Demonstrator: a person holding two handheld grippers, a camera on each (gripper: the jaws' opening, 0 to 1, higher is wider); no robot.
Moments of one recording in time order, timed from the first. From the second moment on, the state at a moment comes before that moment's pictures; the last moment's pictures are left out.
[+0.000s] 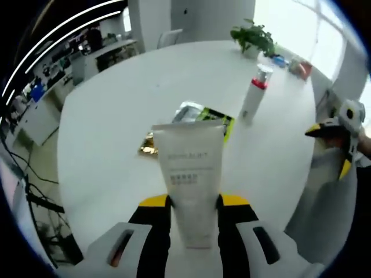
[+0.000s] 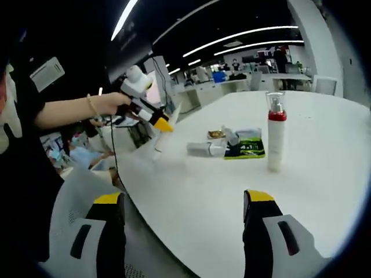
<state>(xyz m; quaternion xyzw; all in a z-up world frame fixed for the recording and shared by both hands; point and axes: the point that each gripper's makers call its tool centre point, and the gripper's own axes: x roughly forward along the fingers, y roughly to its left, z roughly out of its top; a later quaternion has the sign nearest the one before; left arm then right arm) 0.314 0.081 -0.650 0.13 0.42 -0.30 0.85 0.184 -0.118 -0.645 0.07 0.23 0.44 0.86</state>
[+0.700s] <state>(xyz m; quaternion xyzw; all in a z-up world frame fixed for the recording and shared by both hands) 0.292 0.007 -0.572 0.00 0.34 -0.31 0.89 0.218 -0.031 -0.608 0.01 0.19 0.47 0.86</state>
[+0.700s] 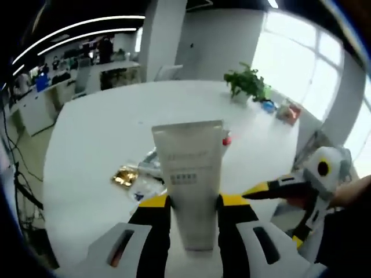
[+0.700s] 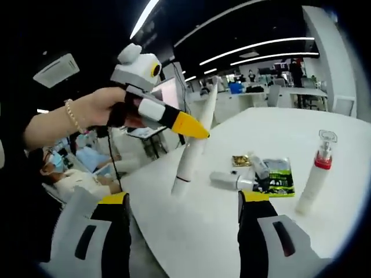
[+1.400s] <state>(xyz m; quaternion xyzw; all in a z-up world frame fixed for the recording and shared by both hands) 0.266 -0.046 -0.513 -0.09 0.28 -0.33 0.90 0.245 -0.041 -0.543 0.00 0.12 0.40 0.91</state>
